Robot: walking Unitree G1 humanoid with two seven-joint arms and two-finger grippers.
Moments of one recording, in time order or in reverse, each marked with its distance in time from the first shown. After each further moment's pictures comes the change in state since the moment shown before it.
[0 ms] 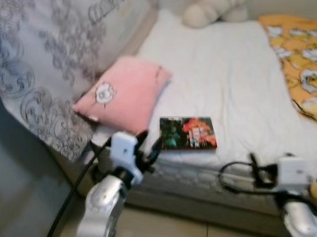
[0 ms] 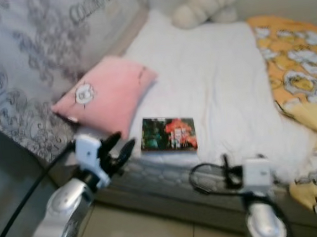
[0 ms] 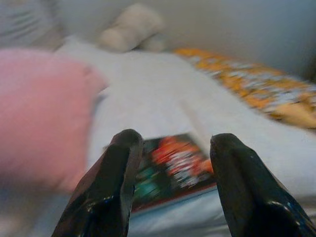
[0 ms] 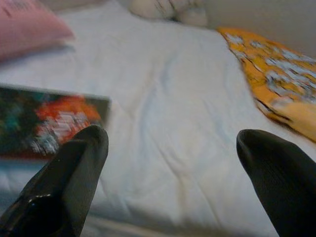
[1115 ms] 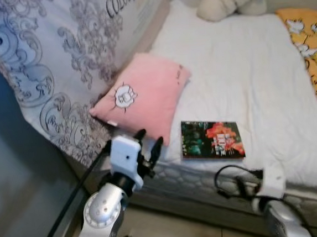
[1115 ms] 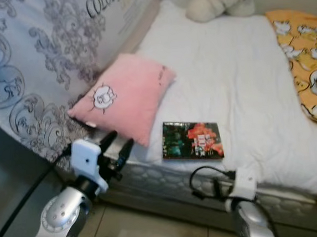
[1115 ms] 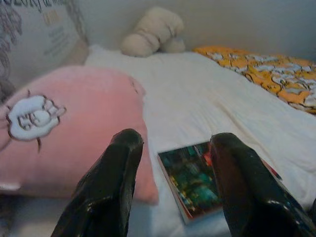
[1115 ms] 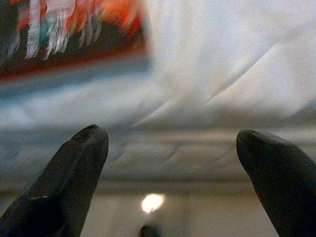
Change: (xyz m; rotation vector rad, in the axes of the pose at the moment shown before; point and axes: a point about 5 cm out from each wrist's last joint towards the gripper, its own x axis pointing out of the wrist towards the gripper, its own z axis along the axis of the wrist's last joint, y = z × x) left arm -0.017 -0.029 0.023 0.104 -0.036 0.008; right arm 0.017 -0.011 -0.077 0.217 0.427 -0.058
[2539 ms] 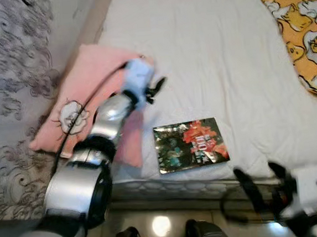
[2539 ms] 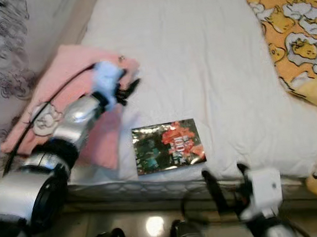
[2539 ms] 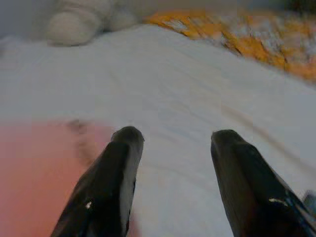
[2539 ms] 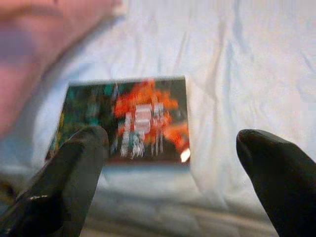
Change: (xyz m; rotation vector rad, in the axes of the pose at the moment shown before) left arm 0.143 0.090 0.047 0.116 -0.052 -0.061; right arm -0.123 0.030 0.077 -0.103 -0.320 0.395
